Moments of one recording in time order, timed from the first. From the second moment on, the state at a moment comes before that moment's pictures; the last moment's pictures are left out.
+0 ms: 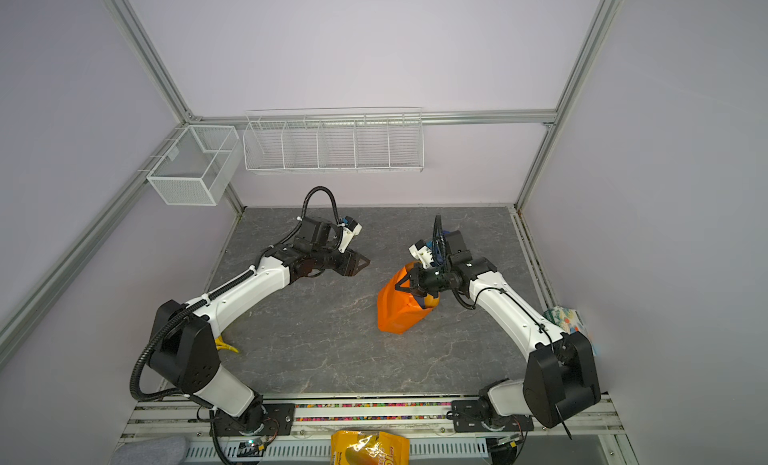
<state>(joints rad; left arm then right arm) -0.56 1.61 1.25 -0.37 0.36 -0.04 0.41 1.39 1.09 -0.66 -0.79 0.58</state>
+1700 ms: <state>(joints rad) -0.53 1.55 1.11 -0.24 0.36 -0.13 0.76 1.73 1.50 -1.07 -0.08 0.45</state>
